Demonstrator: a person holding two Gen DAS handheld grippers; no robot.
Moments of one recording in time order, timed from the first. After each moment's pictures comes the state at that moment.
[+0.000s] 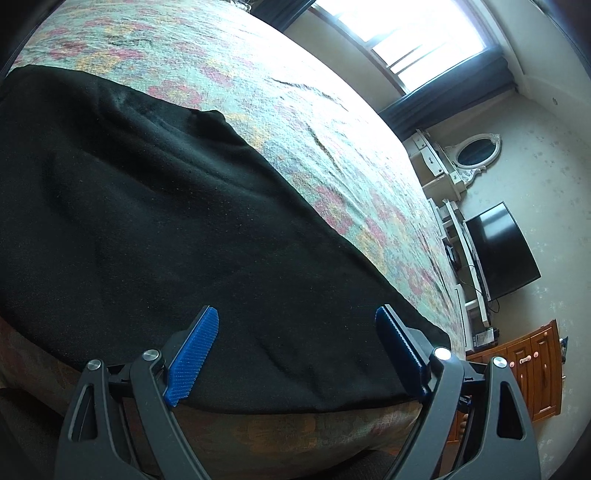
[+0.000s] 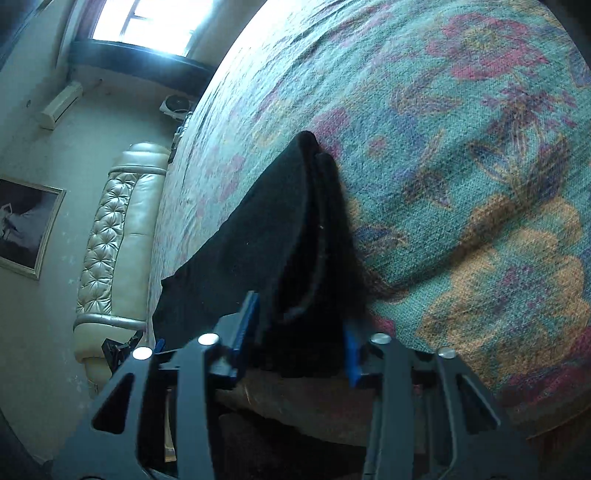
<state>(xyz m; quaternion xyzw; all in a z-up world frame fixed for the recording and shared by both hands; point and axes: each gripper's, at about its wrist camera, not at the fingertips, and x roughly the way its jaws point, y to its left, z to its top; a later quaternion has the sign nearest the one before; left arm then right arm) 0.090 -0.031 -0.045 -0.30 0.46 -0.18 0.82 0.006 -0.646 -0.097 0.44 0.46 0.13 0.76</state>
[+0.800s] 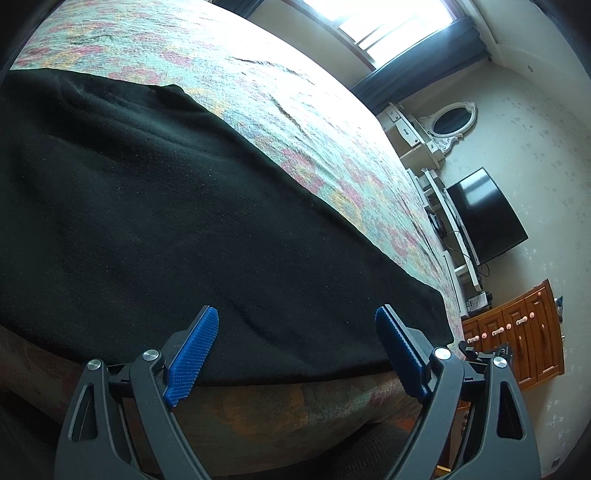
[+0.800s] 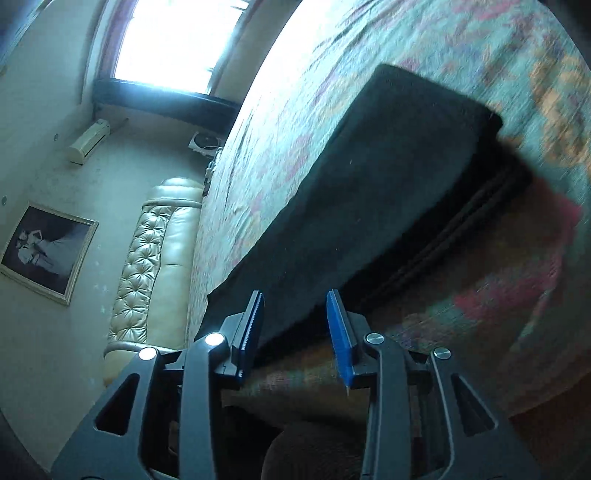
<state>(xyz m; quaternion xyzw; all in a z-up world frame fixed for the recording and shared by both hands) 0.075 -0.057 -0.054 -0.26 0.47 -0.24 0.81 -0.032 -0.555 -0.095 0.51 0.37 0.13 0.77</state>
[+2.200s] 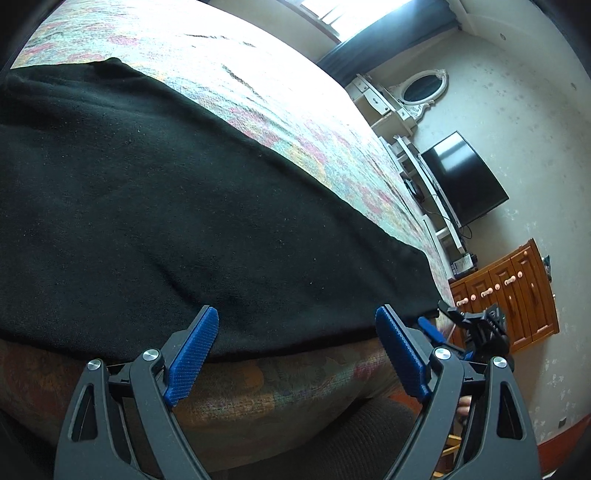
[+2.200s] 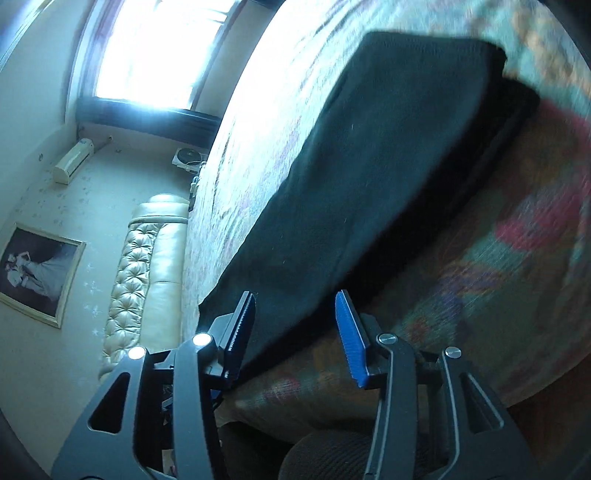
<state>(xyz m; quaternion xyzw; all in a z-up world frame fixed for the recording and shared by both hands) 0.071 -0.092 -0.069 -0.22 0.48 -0.32 0.79 -0.035 -0.530 -0.094 0.52 0.35 0.08 0.78</state>
